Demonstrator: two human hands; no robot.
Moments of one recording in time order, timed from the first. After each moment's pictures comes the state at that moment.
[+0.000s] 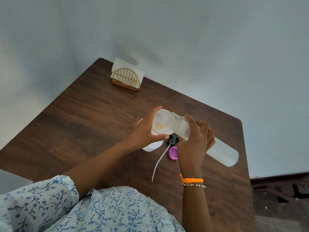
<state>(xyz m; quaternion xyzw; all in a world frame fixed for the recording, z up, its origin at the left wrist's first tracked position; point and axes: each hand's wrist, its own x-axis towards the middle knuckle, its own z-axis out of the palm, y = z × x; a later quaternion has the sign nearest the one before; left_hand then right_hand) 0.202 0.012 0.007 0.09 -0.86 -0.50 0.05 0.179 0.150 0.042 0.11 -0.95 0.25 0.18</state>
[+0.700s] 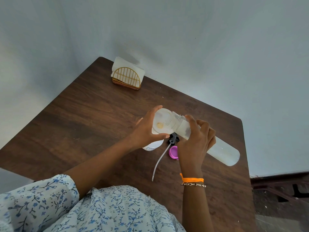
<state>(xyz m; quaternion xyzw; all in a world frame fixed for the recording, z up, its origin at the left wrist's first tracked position) 0.202 0.012 0.006 0.09 -0.86 -0.50 0.06 0.181 0.150 0.045 0.10 -0.95 0.25 0.17</state>
